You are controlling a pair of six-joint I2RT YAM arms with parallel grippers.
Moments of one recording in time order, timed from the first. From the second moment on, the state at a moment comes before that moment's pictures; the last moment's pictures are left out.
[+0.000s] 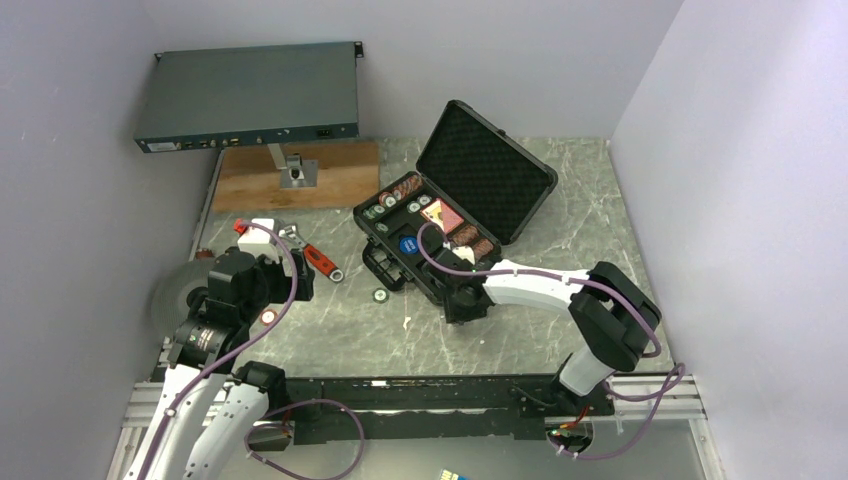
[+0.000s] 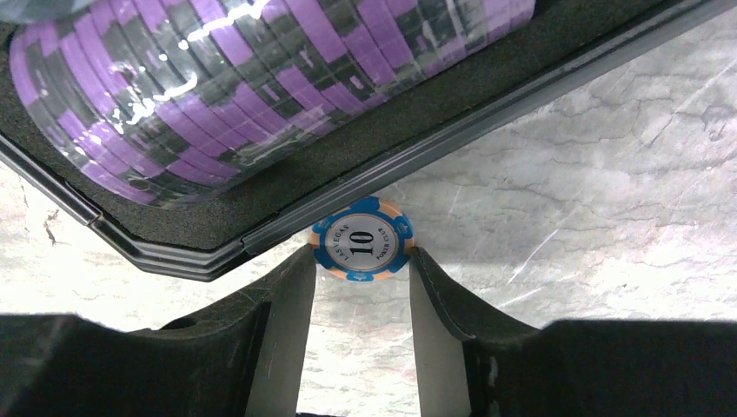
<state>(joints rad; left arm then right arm) -0.26 0.51 0.73 -0.71 -0.08 -0.21 0.89 1.61 0.87 -0.59 0.19 0.70</state>
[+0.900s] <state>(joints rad) -0.26 0.51 0.73 -0.71 -0.08 -0.21 0.90 1.58 0.88 -0.61 0.21 0.71</state>
